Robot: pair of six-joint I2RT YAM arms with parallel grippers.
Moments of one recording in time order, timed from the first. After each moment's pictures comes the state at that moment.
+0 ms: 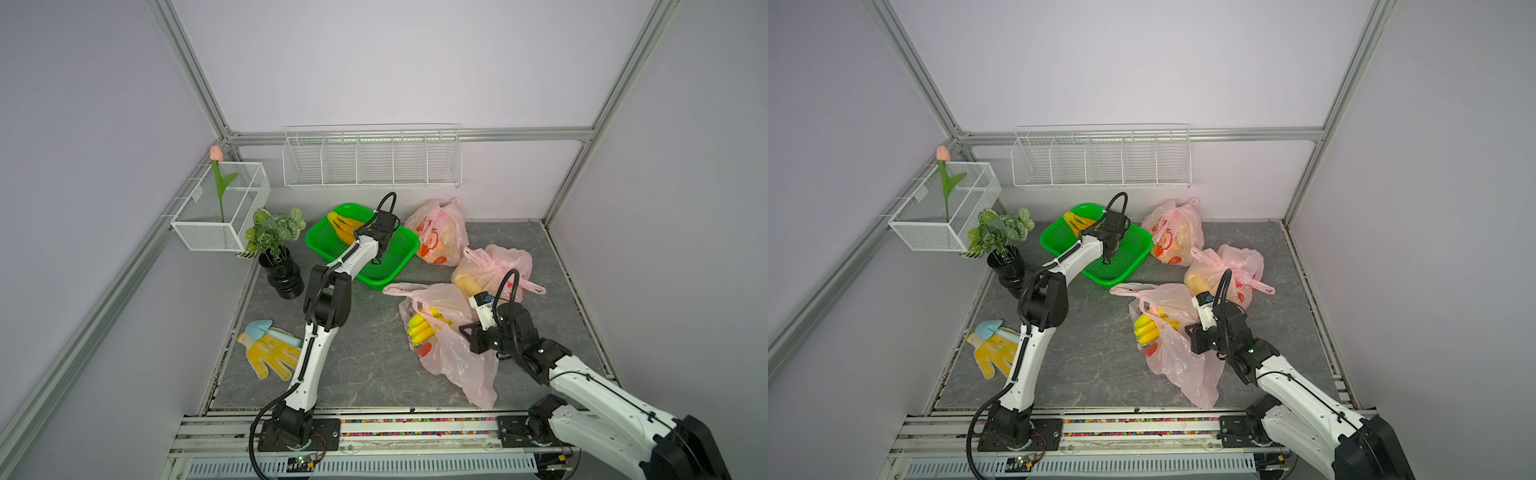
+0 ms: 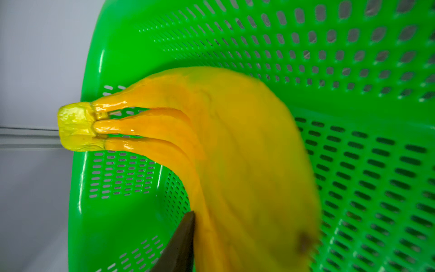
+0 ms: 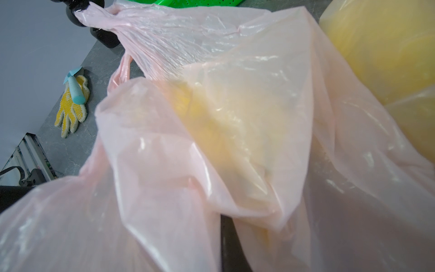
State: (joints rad) left arm -0.48 2.46 2.15 -0.66 -0.61 0.26; right arm 0.52 0.93 0.43 -0.18 -0.27 0.30
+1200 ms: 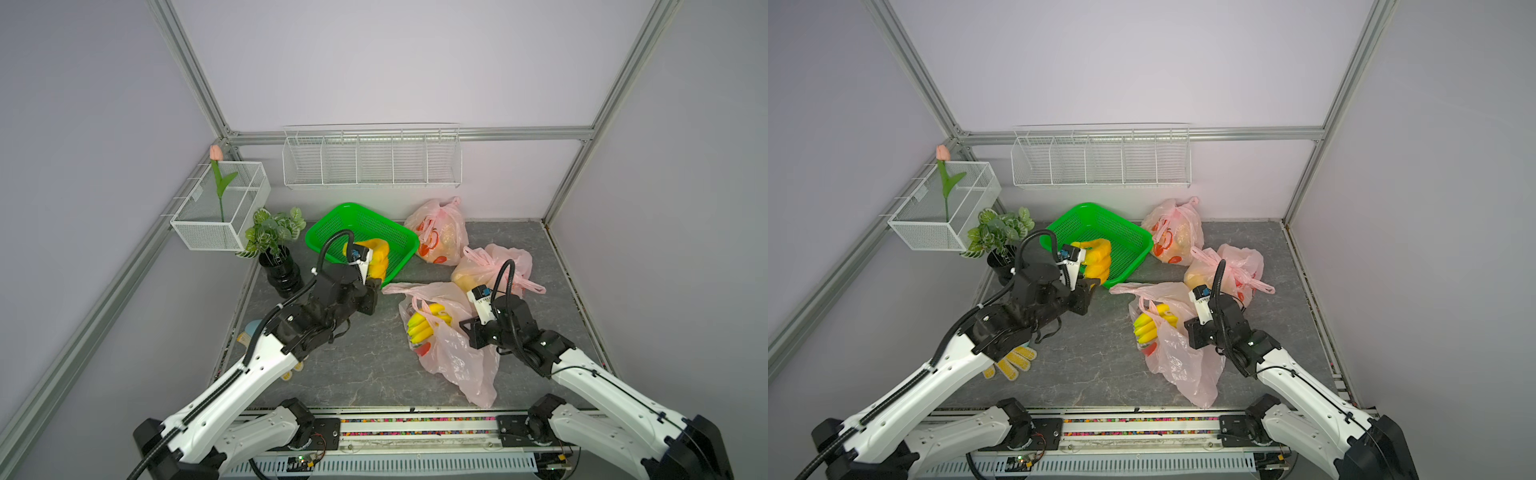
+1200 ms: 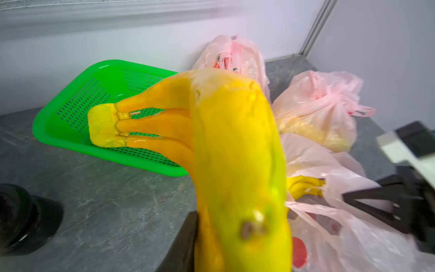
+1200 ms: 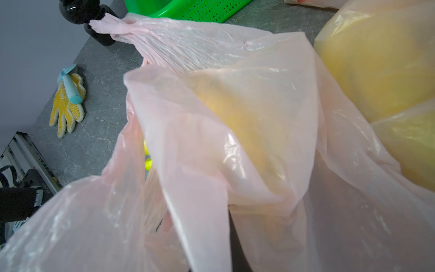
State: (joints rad) left arm -0.78 0.95 1.03 -0.53 -0.15 -0.25; right arm 0.57 0.95 0.58 -0.36 -0.19 0.30
